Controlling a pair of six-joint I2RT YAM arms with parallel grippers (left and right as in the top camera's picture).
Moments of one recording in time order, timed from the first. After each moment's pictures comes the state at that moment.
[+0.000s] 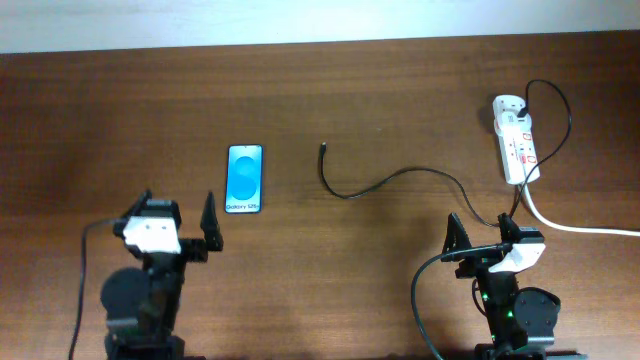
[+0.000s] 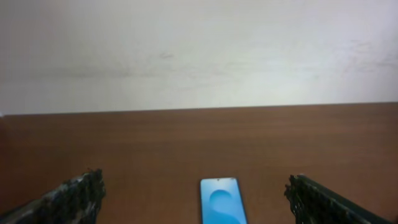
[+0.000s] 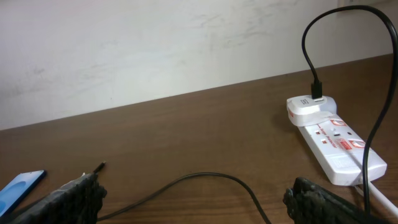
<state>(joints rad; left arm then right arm) 0.02 0.48 0.42 -0.06 0.08 0.03 -0.05 0.01 0.01 -0.07 -0.11 0.24</state>
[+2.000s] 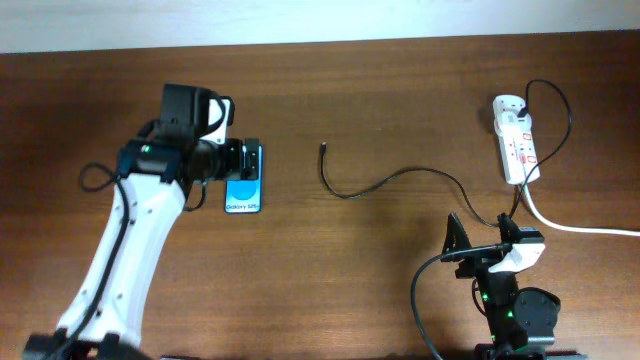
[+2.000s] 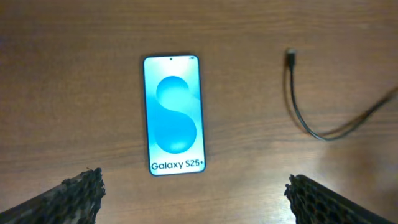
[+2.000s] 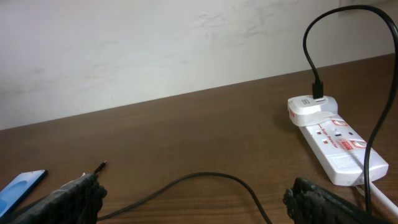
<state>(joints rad) -0.15 1.55 1.38 -0.91 0.07 -0.10 -0.05 0.01 0.01 -0.07 -0.11 0.24</state>
